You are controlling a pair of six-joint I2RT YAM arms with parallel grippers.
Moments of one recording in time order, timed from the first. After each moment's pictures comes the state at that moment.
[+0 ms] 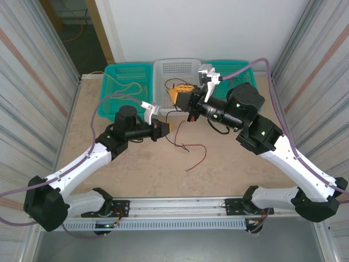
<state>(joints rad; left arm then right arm) -0.60 1.15 0.84 -0.03 0.55 -0.43 0.89 1.15 1.49 -0.22 -0.18 0.37</state>
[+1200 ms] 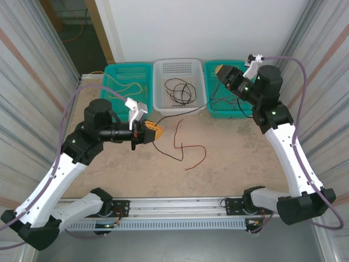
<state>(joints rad) -0.58 0.95 1.18 -0.53 0.80 -0.12 0.26 1.20 1.35 -0.27 -0.35 0.83</state>
